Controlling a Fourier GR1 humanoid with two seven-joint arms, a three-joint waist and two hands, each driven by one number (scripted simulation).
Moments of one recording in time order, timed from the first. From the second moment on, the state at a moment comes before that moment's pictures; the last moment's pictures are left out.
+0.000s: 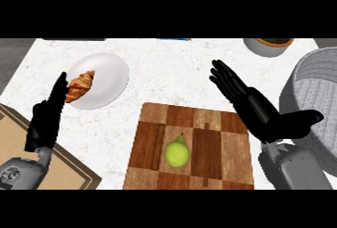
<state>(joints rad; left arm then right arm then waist) -0.20 0.53 -0.29 -1.52 0.12 0.45 0.21 -0.33 -0.22 0.25 -1.66 -0.30 0.08 0.15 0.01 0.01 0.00</state>
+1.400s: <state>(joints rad) -0.10 0.44 -0.25 -1.45 0.32 0.22 0.30 -1.12 -0.27 0.62 -1.09 -0.10 -0.01 0.76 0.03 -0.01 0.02</state>
